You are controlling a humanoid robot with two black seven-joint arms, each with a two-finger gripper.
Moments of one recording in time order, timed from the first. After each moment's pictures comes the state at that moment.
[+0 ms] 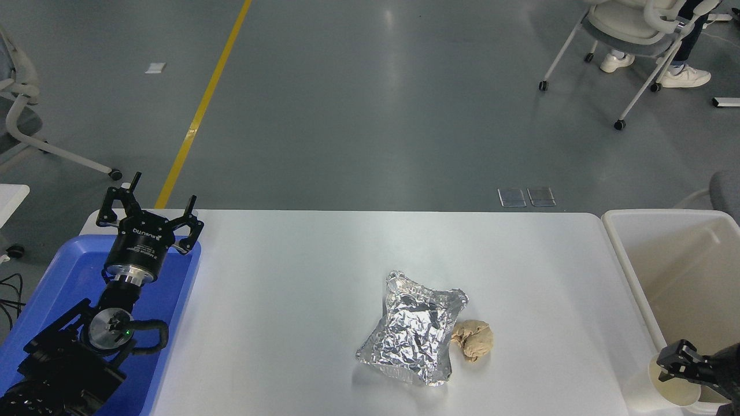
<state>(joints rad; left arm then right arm) -0.53 0.27 -0.95 -0.46 -0.10 -0.70 -0.39 1.40 -0.79 -1.28 1.32 -0.07 0.18 -0.02</state>
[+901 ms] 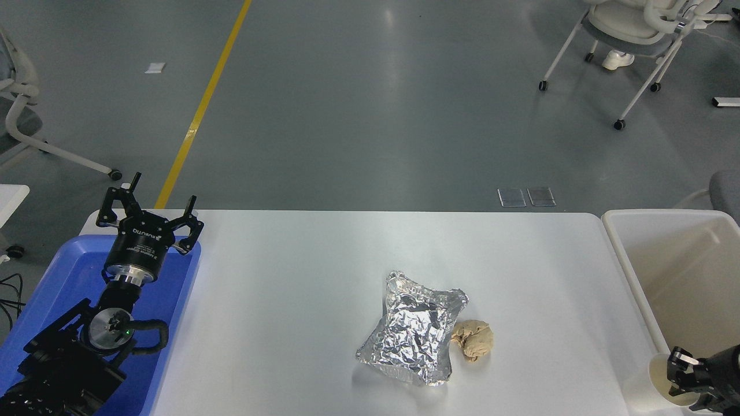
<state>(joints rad) -0.53 0.27 -0.95 -0.46 -0.10 -0.70 -0.39 1.38 -0.79 -1.27 1.33 -0.05 0.18 -0.02</state>
